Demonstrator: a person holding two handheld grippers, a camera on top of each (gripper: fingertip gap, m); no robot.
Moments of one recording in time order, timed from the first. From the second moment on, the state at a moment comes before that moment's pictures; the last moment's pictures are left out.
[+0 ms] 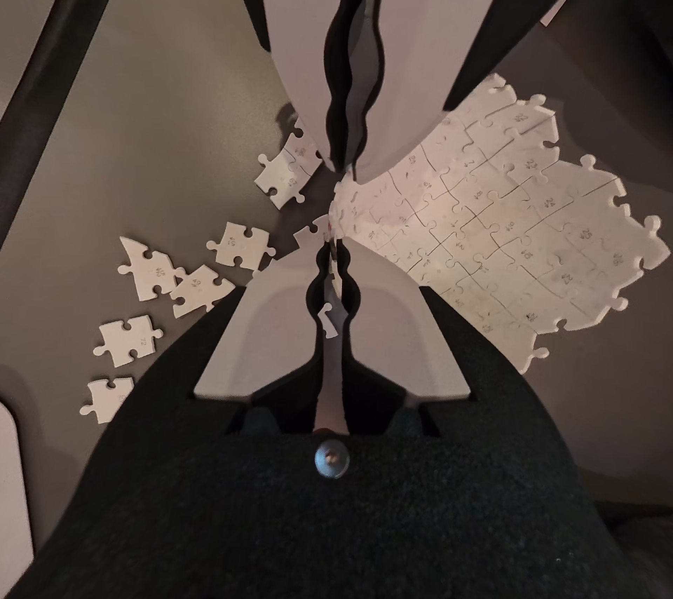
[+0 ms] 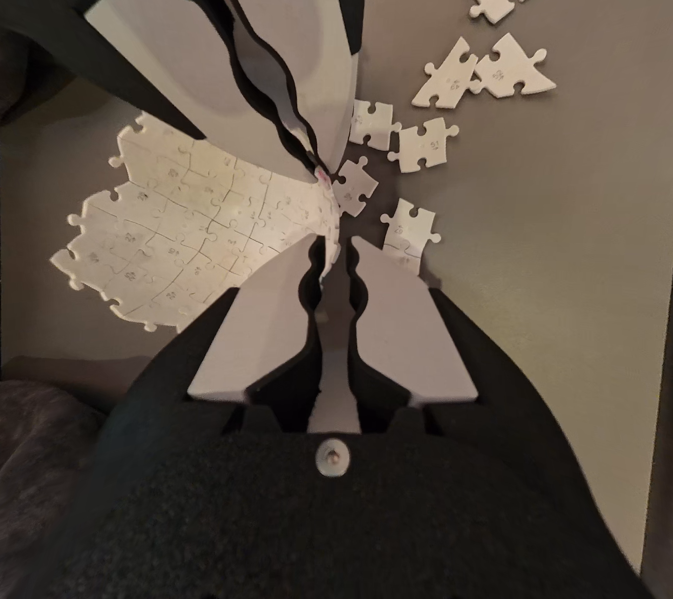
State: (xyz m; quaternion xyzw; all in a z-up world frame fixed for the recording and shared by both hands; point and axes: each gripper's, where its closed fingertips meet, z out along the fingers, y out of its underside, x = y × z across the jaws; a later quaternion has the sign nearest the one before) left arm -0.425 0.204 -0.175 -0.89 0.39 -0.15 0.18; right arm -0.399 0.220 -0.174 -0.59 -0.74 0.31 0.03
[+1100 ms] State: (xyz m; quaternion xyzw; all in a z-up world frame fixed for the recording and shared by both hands) left arm -0.428 0.201 -0.176 -0.89 0.36 -0.22 0.18; right arm -0.399 0.217 -0.173 -0.59 -0.75 0.31 0.03
